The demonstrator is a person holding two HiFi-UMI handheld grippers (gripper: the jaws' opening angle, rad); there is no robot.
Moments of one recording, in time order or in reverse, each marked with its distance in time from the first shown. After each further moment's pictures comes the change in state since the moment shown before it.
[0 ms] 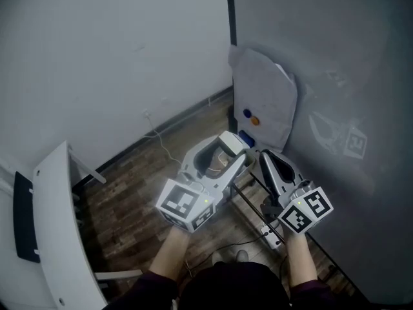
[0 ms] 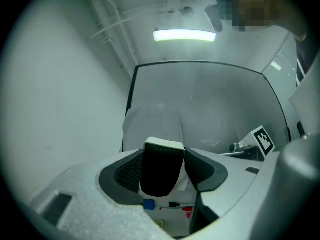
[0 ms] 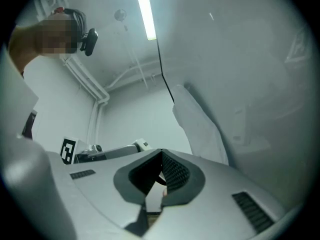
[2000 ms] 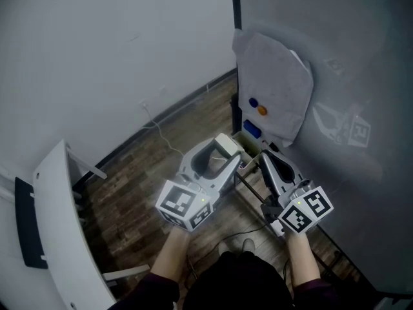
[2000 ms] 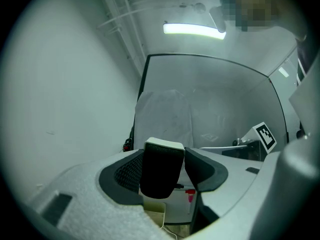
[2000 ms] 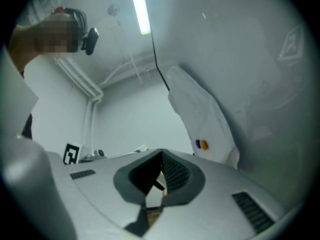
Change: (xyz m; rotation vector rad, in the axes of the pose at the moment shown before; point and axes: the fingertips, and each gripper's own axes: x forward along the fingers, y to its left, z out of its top) left arm -0.017 0.032 -0.054 -0.084 0.086 0.004; right arm 0.010 -0.002 -0.044 0.052 0.052 -0.053
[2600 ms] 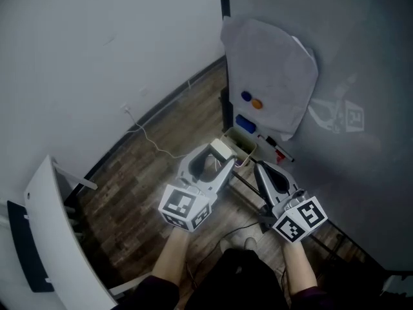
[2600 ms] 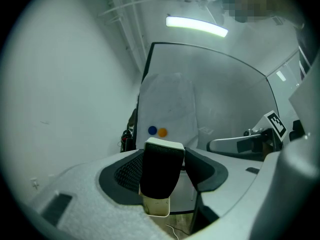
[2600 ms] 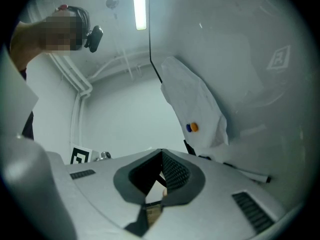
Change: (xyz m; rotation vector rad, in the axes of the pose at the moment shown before) left arm 0.007 0.024 -0.062 -0.019 0.067 -0.066; right arm -0.008 -0.002 -0.048 0.012 0.025 -0.141
